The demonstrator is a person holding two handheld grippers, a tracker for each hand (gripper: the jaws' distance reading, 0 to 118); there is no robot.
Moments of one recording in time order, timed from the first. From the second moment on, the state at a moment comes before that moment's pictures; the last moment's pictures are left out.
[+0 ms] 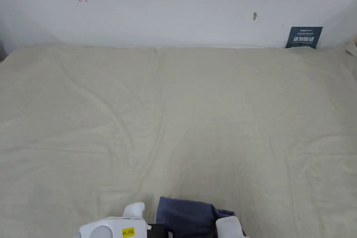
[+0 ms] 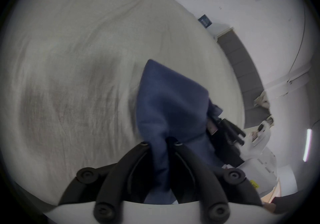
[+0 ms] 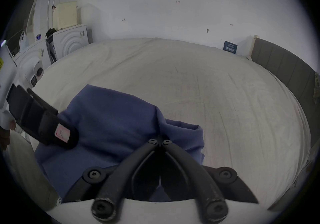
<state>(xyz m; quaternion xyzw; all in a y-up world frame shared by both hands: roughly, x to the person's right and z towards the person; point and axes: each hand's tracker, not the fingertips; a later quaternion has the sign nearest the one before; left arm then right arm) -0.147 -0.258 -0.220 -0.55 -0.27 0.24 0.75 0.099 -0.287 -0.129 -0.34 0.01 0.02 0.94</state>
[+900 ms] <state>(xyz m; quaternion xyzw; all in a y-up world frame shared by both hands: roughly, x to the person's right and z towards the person) -0.579 -0.153 -0.313 -0.46 0.09 0.09 0.88 -0.003 -0.176 -0.206 -0.23 0.08 0.01 0.97</state>
